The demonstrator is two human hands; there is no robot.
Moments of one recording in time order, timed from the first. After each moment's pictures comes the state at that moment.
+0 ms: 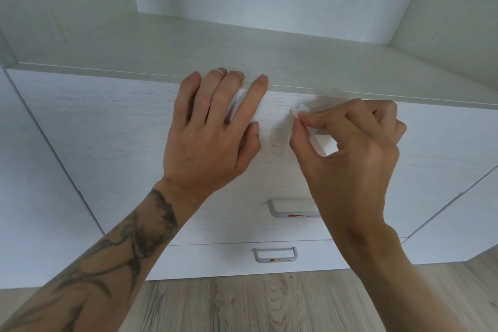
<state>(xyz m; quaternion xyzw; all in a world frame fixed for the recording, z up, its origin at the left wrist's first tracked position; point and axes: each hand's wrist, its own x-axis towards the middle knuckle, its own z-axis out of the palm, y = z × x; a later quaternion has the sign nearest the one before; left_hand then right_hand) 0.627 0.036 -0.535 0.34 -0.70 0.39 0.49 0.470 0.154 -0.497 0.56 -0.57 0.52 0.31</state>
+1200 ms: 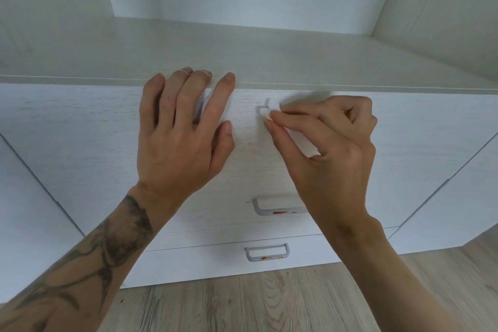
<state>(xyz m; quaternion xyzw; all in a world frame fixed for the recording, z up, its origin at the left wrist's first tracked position) 0.630 0.035 -0.535 0.34 -0.70 0.40 0.48 0.446 0.154 -0.509 0.61 -0.49 0.55 0.28</state>
